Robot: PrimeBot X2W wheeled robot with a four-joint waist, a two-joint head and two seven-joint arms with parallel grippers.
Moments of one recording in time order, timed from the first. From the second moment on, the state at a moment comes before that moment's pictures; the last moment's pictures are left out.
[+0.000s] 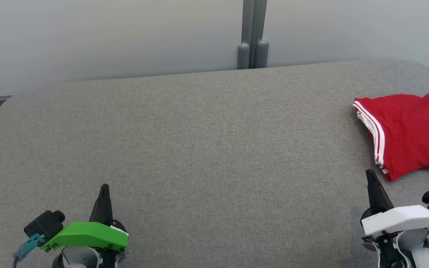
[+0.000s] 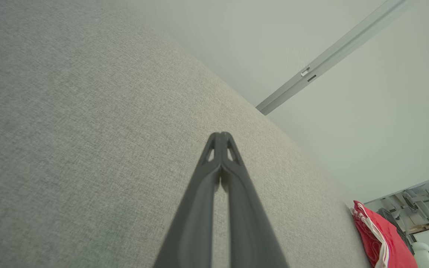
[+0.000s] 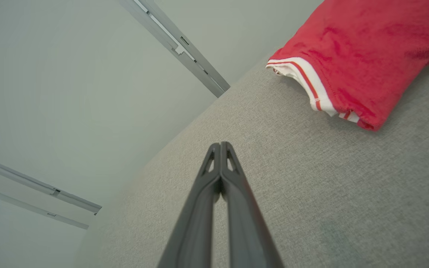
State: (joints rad) left arm -0.09 0.08 -0.12 0.32 -0.88 -0.02 -0.12; right arm -0.05 -0.04 -0.10 0.20 0.76 0.13 -0.04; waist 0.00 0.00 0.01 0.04
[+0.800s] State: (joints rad) left arm -0.14 0.07 -0.08 0.34 -1.13 -0.05 -0.06; right arm -0.08 -0.04 -0.15 0.23 1.05 0.13 0.03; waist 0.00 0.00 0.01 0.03
